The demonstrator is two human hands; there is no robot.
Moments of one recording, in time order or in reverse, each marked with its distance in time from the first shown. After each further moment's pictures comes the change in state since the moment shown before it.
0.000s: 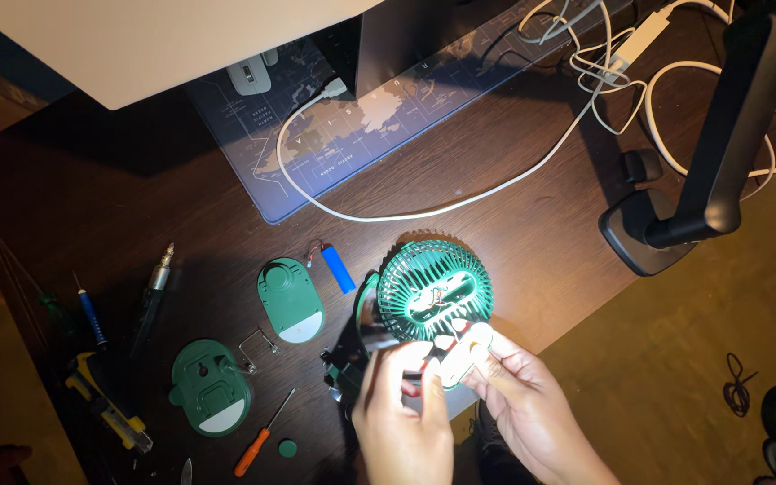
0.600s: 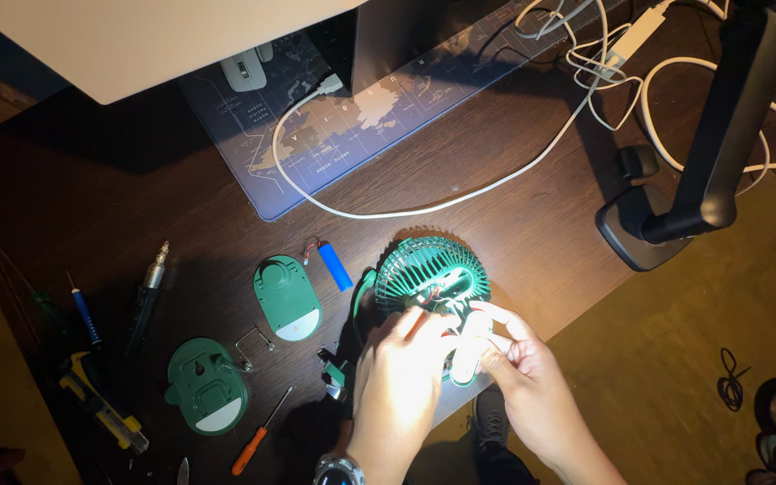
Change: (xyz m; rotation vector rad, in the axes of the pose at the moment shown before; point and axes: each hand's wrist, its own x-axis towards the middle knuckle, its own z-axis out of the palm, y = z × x) left_hand 0.043 0.008 -0.009 0.373 -0.385 0.434; right_hand 0.008 -0.002 -0.013 -0.364 0.063 -0.088
